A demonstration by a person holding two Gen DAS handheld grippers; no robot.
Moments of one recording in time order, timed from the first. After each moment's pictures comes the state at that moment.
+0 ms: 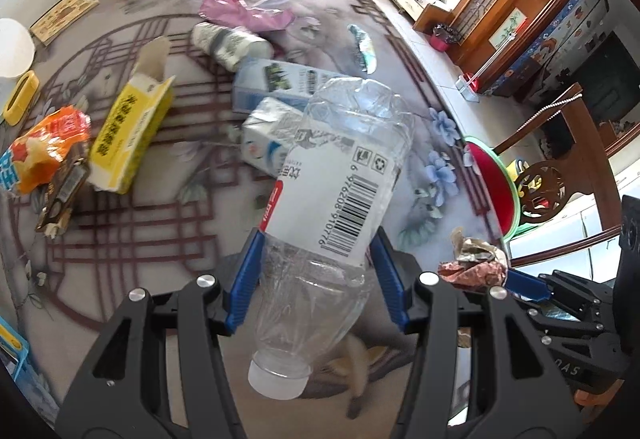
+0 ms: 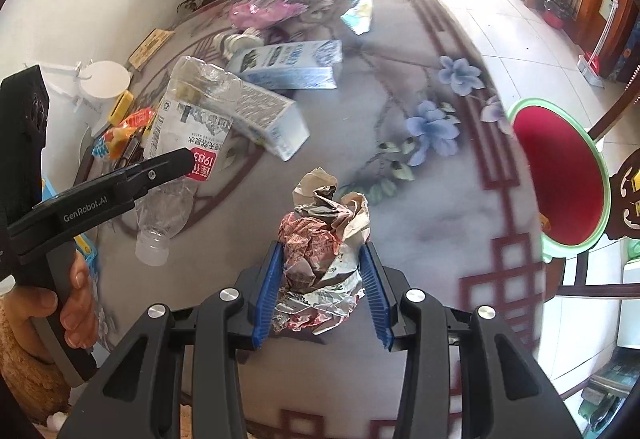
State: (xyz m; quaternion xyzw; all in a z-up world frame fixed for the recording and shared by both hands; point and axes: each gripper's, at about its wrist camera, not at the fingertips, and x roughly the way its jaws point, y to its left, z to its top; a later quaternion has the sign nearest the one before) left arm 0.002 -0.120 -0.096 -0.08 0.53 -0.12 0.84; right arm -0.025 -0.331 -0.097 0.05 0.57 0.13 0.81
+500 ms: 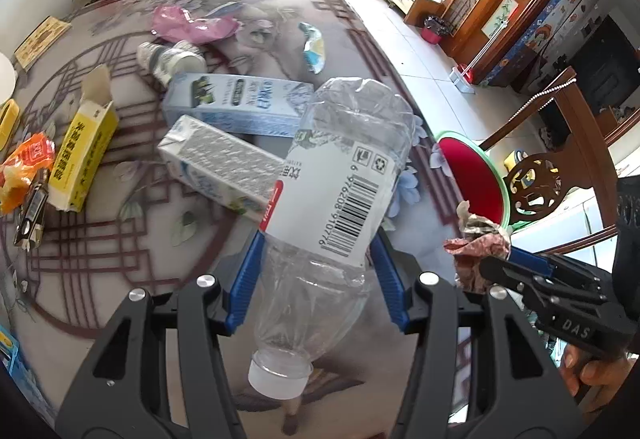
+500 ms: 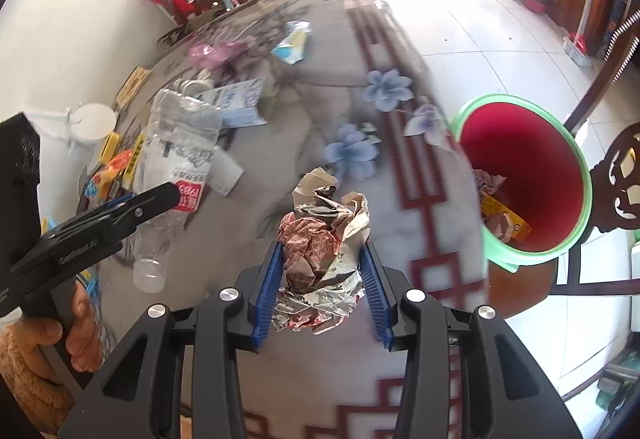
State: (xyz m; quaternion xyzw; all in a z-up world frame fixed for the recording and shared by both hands) left arm 0.012 -0.190 -0.087 -0.06 0.53 -0.13 0.84; right arm -0.006 -0.417 -0.093 0.10 0.56 0.11 0.82
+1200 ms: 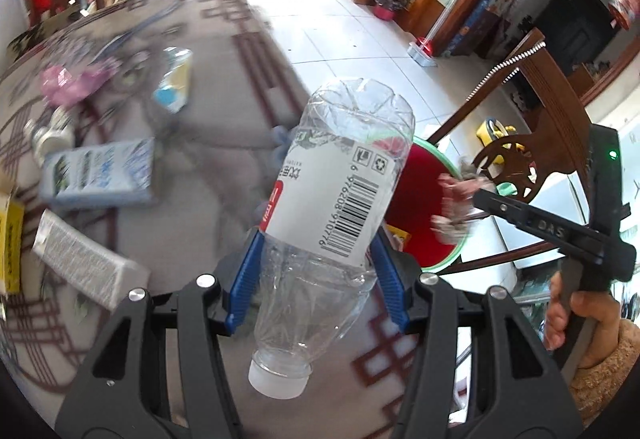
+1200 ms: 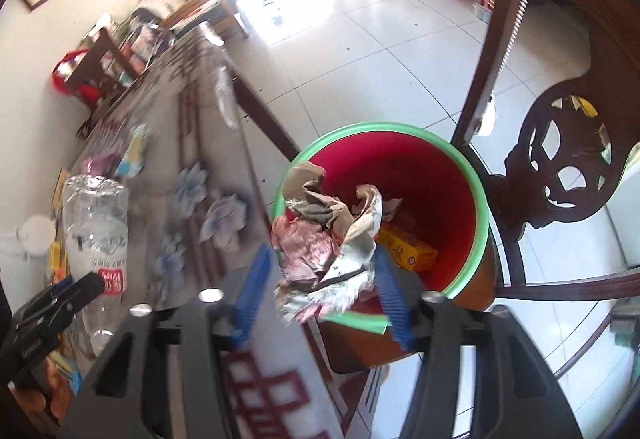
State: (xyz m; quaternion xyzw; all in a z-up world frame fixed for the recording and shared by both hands) left arm 0.066 -0.326 -0.086 -0.01 0.54 -0.21 0.82; right arm 0.050 -0.591 -0.113 0.19 0.53 -0.03 0.82
